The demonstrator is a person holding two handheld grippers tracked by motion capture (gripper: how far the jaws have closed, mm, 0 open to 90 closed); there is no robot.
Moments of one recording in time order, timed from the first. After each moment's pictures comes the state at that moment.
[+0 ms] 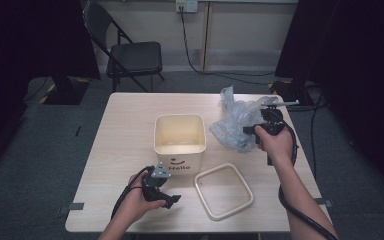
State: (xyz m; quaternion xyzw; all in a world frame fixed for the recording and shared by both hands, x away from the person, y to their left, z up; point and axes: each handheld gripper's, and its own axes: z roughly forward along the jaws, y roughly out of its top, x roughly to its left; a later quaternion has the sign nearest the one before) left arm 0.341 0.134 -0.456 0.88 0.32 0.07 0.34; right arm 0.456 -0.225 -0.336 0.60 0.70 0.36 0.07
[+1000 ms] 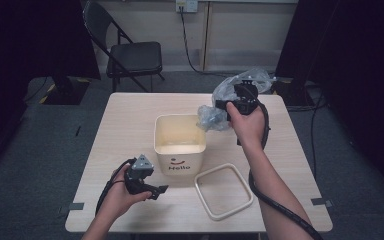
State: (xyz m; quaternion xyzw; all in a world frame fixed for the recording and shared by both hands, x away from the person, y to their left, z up) left arm 0.346 0.170 -0.431 0.86 0.35 0.09 0.37; right arm 0.462 -0.139 -0.268 0.55 0.69 0.46 0.12
